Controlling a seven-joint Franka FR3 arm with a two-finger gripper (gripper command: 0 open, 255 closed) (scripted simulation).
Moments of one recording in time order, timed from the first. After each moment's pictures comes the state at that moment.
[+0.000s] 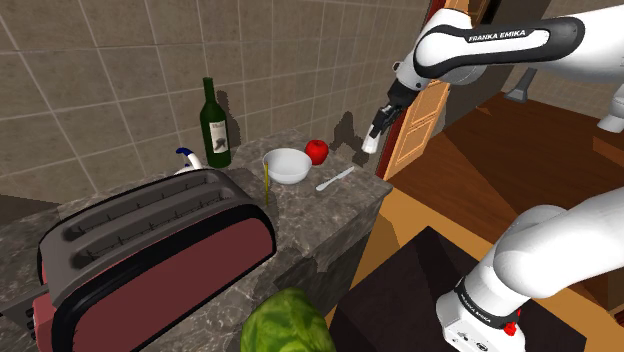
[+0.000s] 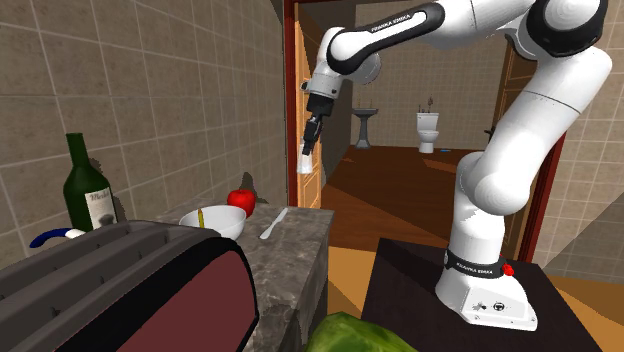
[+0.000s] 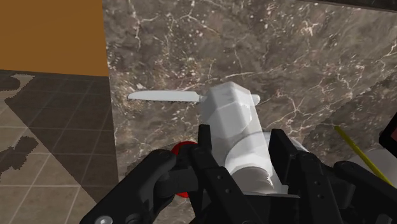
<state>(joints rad) 0.01 -0.45 -0.16 -2.35 0.14 2.10 -0.36</state>
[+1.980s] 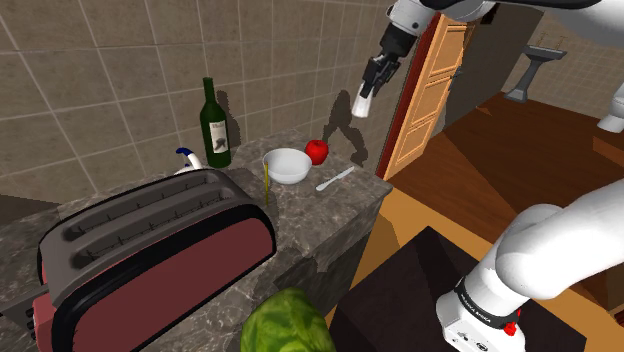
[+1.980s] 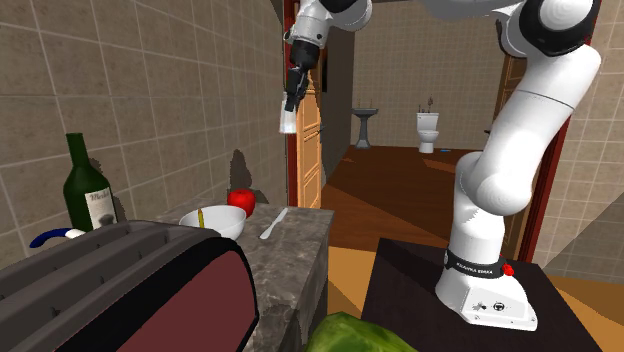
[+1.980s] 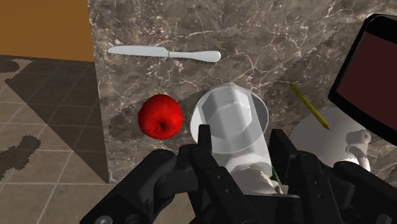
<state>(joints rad) 0.05 -0.38 -0.07 -1.98 0.14 1.81 -0.20</state>
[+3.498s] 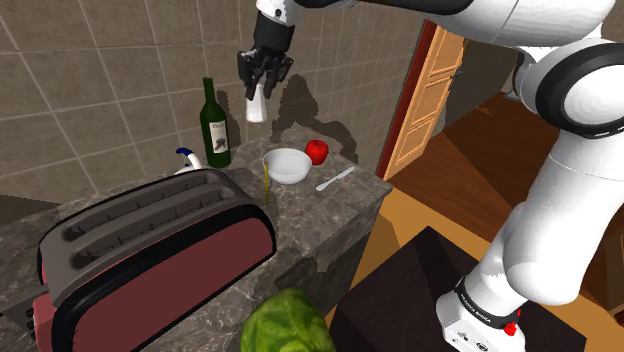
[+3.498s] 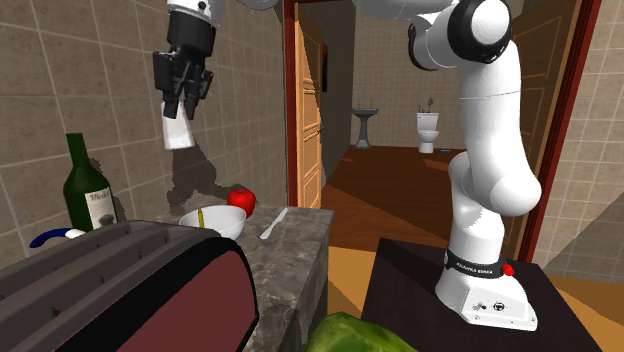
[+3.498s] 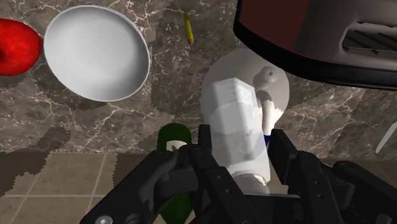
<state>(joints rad) 0.25 0.16 0.23 -1.39 0.00 1.81 0.32</state>
